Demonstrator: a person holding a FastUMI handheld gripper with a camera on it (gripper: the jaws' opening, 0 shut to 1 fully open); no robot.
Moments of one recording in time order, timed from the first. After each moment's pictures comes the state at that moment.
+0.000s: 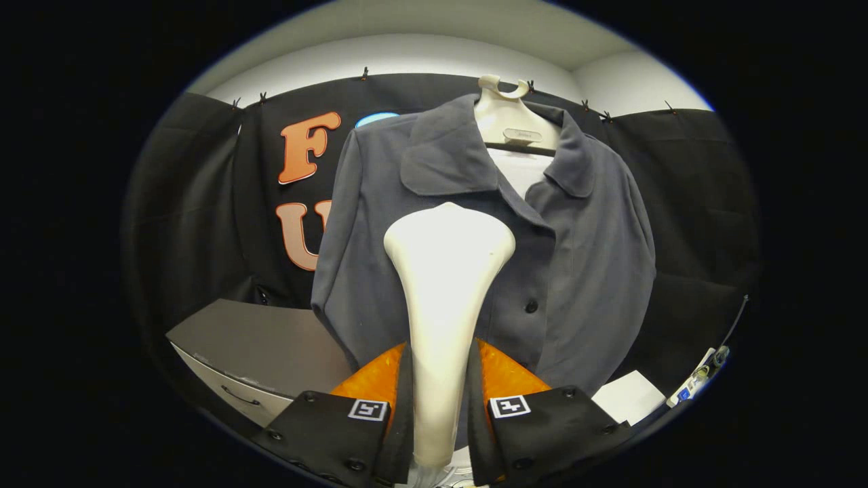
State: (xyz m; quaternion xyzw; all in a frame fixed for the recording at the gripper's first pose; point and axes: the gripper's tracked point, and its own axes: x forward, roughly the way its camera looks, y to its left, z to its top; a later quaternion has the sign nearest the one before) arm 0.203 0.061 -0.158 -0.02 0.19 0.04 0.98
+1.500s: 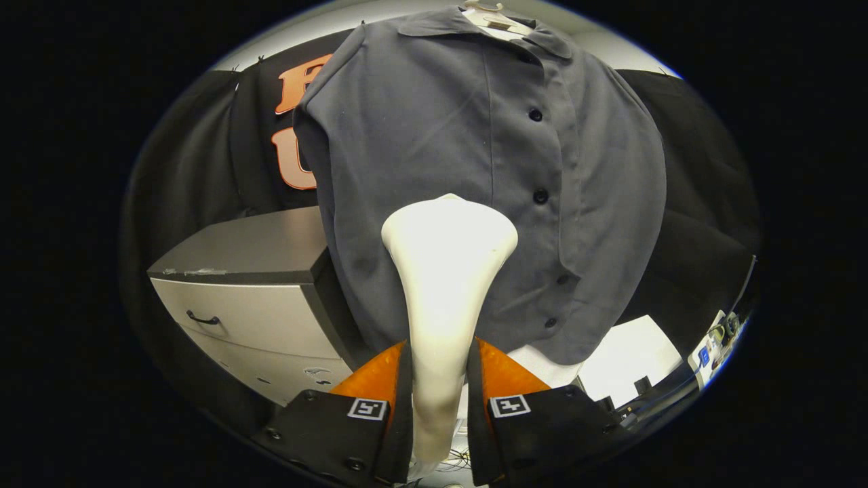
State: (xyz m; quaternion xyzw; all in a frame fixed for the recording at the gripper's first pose) arm 0.116 0.042 -0.365 -0.02 0.32 0.04 0.95
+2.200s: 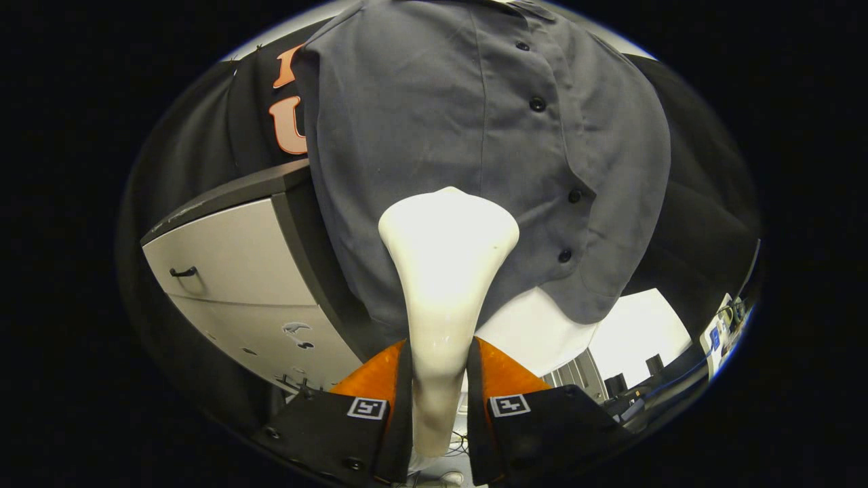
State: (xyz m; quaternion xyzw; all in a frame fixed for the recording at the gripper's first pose) arm 0.083 0.030 -0.447 -0.02 0.38 0.04 0.92
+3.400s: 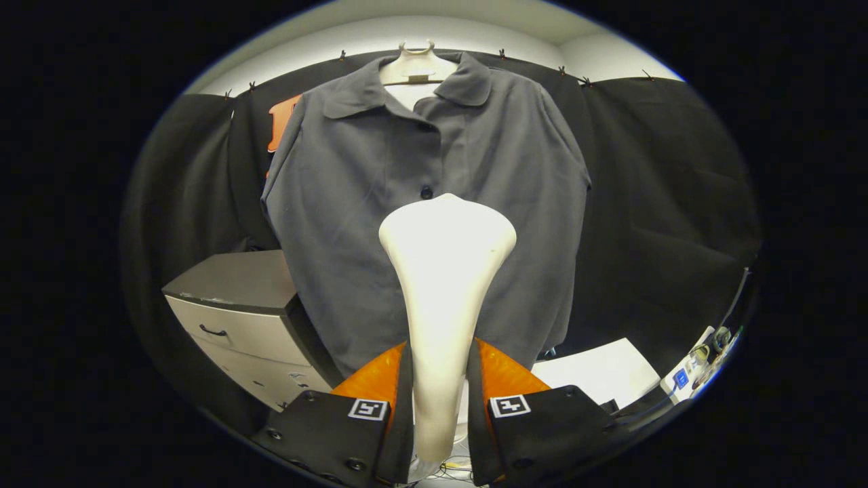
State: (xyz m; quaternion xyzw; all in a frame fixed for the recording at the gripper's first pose) arm 0.128 -0.073 -0.229 -0.02 0.26 0.04 0.97
